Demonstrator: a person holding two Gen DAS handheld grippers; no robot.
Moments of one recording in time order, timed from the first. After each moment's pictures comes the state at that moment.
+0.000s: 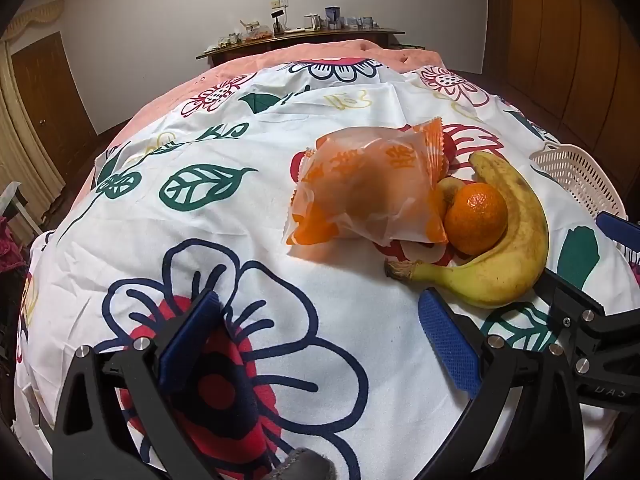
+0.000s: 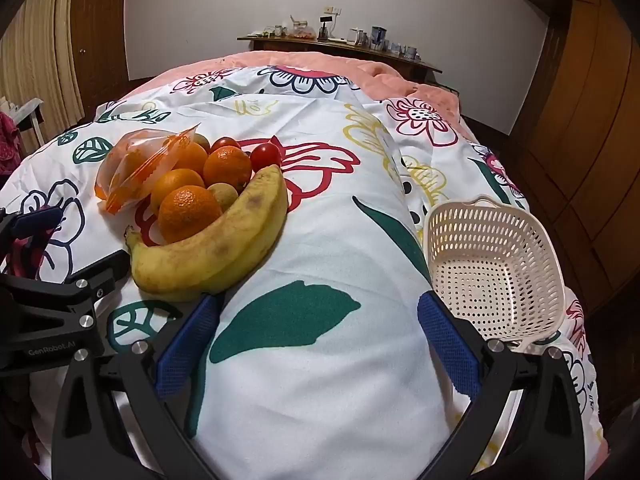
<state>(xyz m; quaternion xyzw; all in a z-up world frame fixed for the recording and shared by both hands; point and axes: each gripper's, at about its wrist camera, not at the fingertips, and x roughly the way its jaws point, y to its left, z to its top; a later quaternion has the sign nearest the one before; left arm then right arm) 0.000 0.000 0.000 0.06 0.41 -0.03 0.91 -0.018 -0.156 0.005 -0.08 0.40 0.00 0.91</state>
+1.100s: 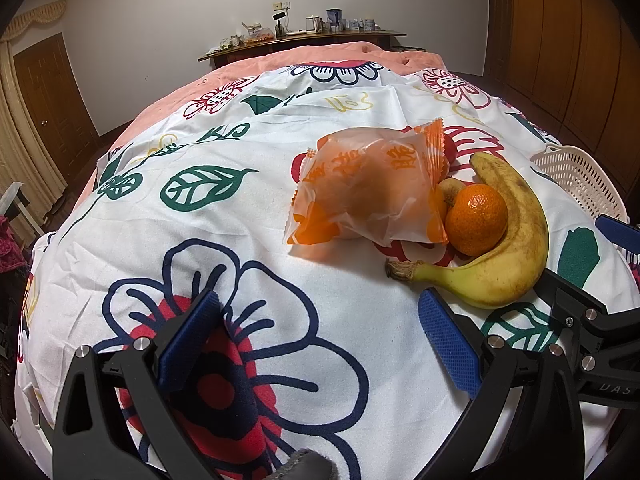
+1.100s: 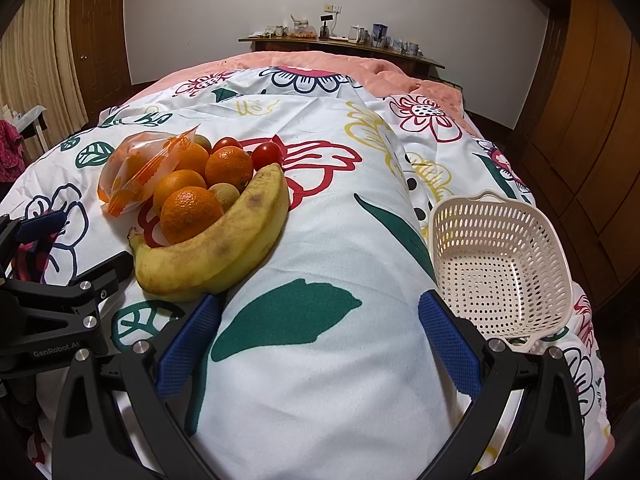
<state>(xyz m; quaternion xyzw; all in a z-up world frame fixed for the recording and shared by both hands) 0.000 0.000 0.000 0.07 0.41 -0.03 0.91 -0.016 -0.160 0.004 -0.07 0.40 0.01 0.91</state>
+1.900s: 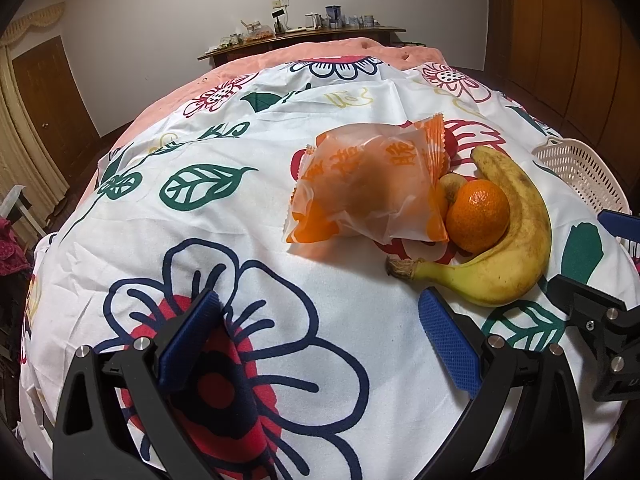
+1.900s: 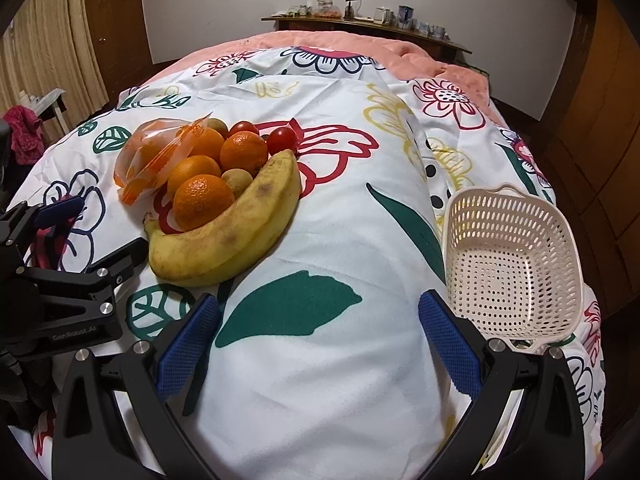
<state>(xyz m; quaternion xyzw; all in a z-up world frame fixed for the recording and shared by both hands) 0.005 -0.002 -0.004 0.07 0.41 -0.03 0.91 -0.011 -0.166 0.008 -0.07 0.44 0.06 0.89</state>
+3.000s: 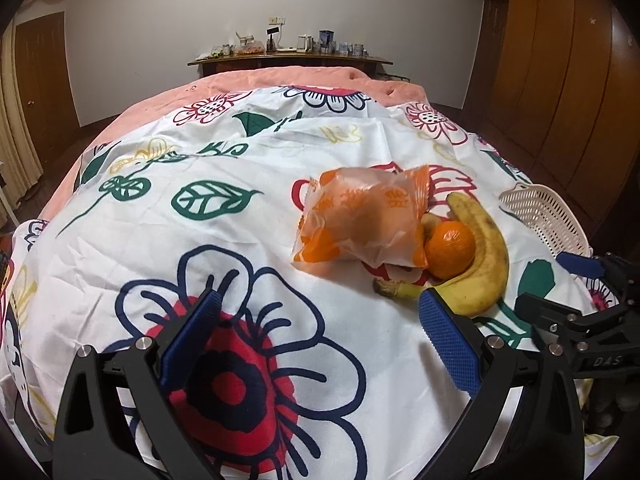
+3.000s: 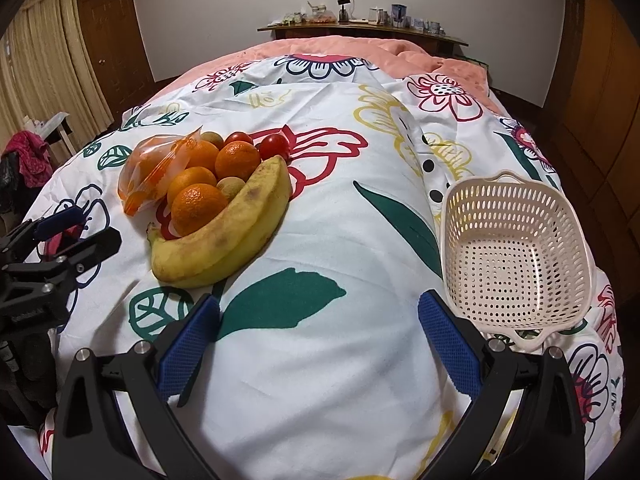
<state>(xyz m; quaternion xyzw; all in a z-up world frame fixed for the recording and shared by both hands) -0.014 0.026 0.019 0.00 0.37 -0.08 0.92 -0.014 -0.183 0.010 -0.02 0.44 0.07 0.90</state>
